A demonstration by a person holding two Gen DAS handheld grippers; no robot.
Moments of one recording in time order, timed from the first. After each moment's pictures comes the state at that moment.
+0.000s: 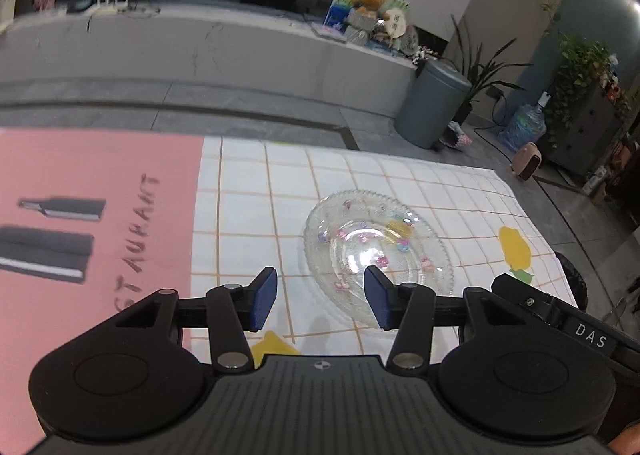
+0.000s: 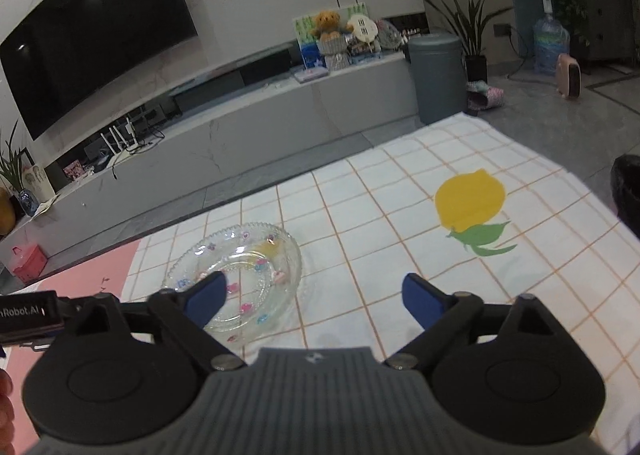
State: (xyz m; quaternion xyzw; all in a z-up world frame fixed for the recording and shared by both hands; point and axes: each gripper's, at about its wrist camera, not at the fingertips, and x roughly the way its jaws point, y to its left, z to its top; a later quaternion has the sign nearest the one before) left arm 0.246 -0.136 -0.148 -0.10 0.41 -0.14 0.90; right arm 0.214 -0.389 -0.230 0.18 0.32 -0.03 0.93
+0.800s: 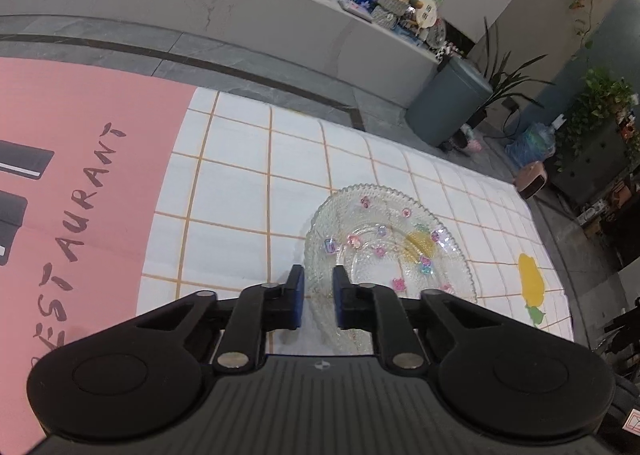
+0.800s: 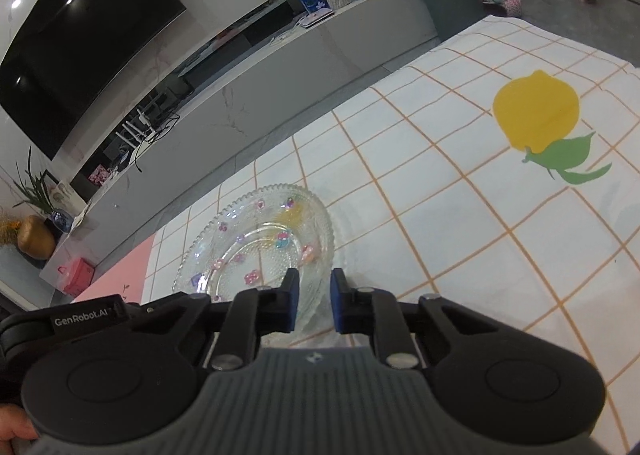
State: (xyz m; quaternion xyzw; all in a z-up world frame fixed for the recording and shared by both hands) left arm 0.293 -0.142 -0.186 -0.17 0.44 -0.13 0.87; right arm 0.261 -0.392 -0.270 0.29 0.37 0.01 0.88
